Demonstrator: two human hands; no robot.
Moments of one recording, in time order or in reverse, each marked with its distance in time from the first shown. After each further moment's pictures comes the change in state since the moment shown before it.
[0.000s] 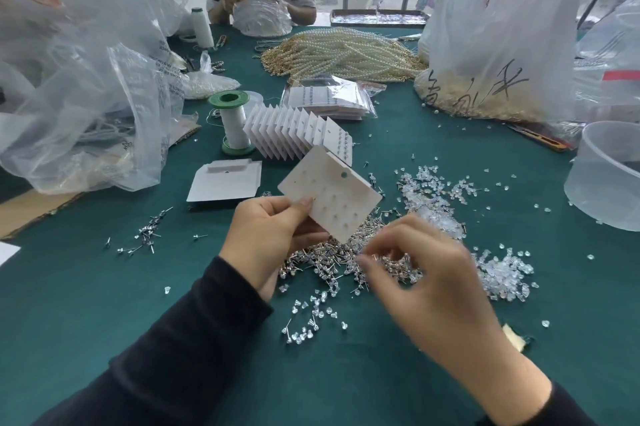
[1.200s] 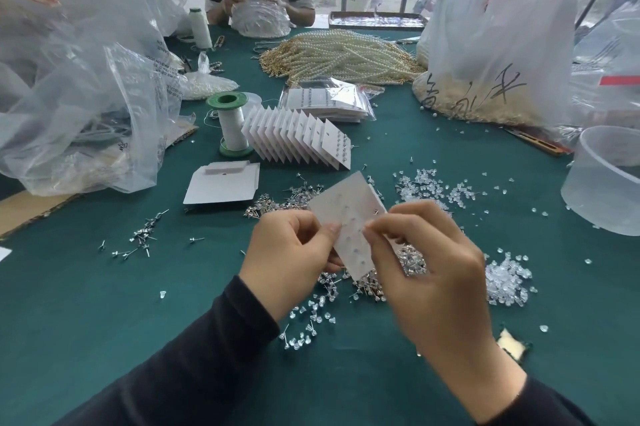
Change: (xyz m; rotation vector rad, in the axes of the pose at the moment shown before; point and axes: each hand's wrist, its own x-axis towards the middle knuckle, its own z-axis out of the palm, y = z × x) left_hand -0.010 -0.014 0.008 0.451 -0.085 0.211; right_hand 0.007 0.000 0.011 -0.031 0.288 -0.060
